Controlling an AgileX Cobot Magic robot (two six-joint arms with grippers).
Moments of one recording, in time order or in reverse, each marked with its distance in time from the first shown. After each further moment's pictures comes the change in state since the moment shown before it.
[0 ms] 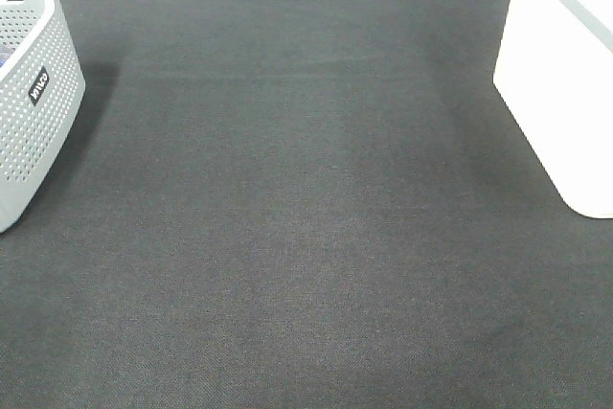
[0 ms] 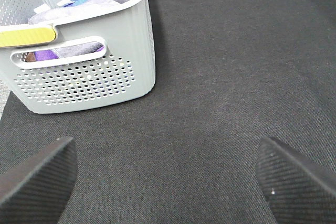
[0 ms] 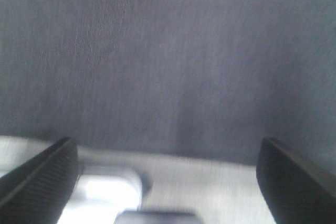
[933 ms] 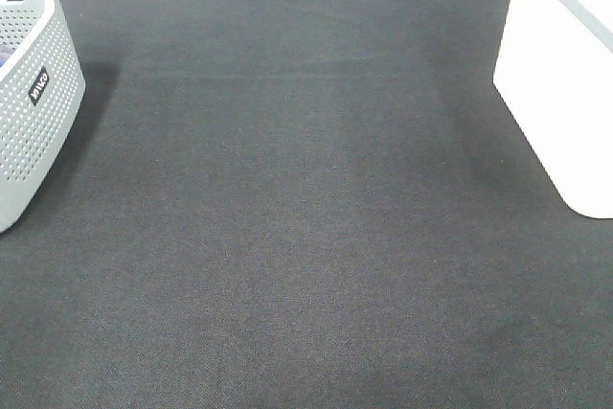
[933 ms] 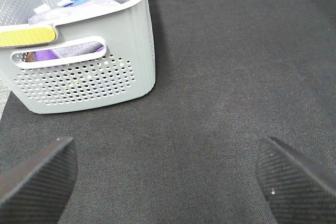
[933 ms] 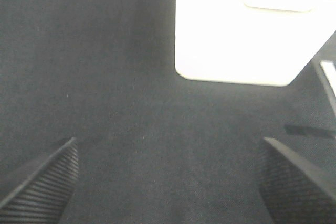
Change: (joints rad) left arm 0.000 0.000 0.000 0.000 0.000 0.000; right arm 0.000 -0.604 0.143 -0.020 -0.098 -0.029
